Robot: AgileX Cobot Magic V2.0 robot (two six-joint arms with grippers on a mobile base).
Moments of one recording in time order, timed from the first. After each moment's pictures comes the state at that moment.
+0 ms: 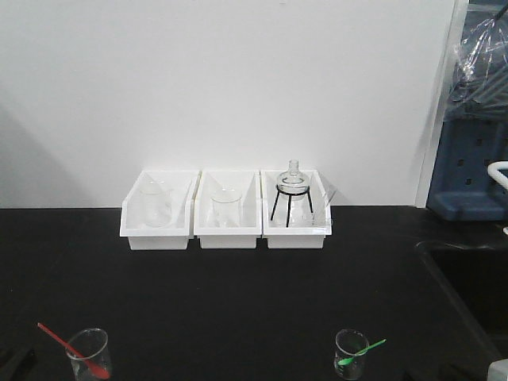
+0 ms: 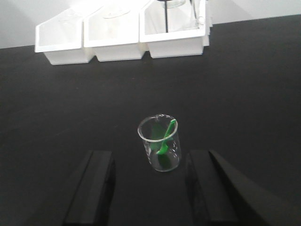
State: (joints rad) left arm -0.05 1.26 -0.21 0.22 -0.83 -0.31; right arm 0.07 1.31 -0.21 -0.40 -0.80 0.42
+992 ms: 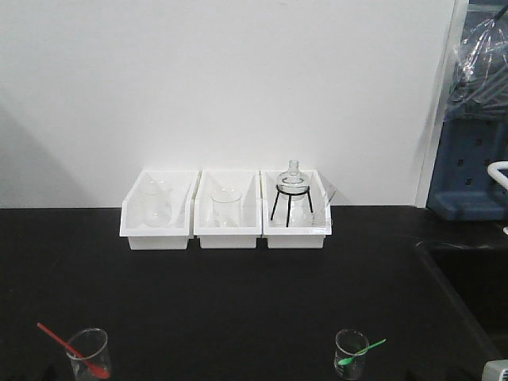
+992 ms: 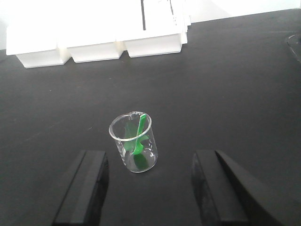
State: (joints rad) left arm -0.05 1.81 -0.31 0.04 -1.13 -0.36; right arm 0.07 1.45 -0.21 -0.26 -0.90 0.33
